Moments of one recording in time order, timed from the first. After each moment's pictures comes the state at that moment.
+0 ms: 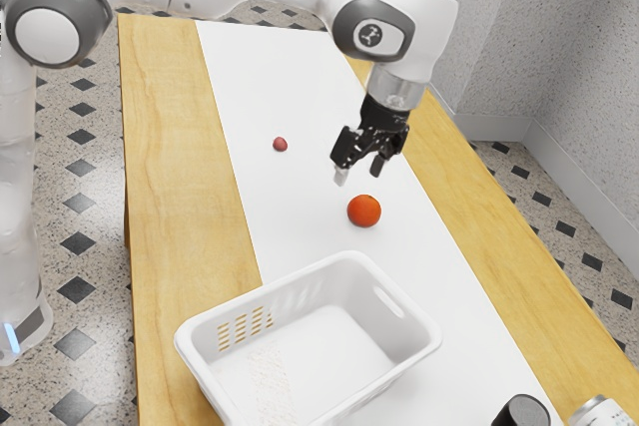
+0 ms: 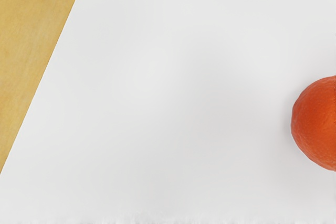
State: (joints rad) arm 0.02 0.08 -0.13 -1.62 -0.07 1.59 -2.12
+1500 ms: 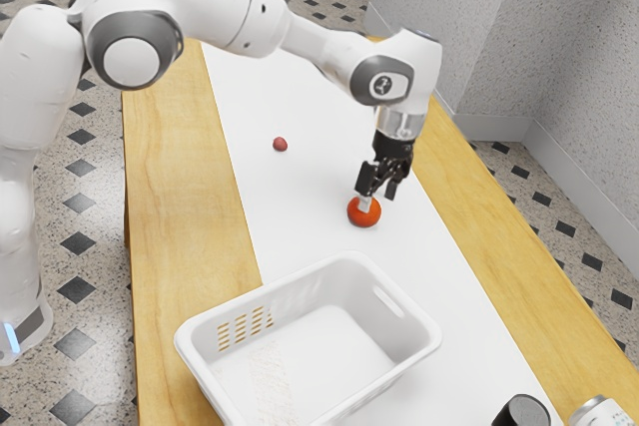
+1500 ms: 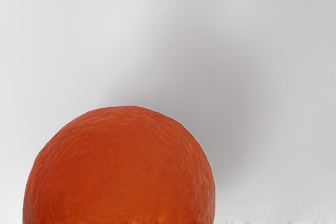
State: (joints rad) arm 0.11 0.35 -0.07 -1.57 -0.18 1.88 -2.04
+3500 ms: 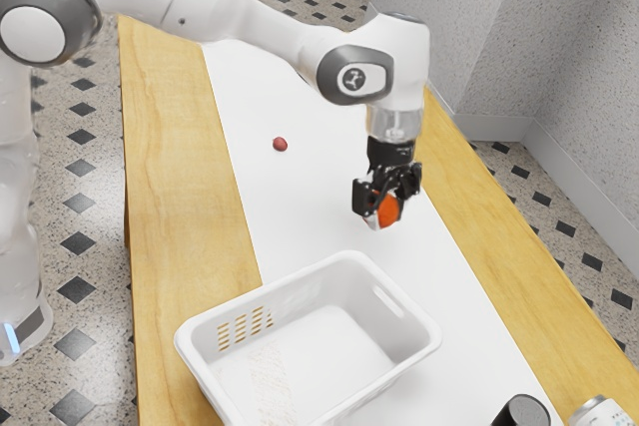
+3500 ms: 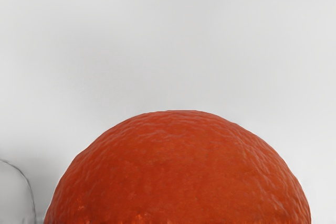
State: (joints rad) arm -0.13 -0.01 -0.04 -1.88 -0.29 2.01 -2.03
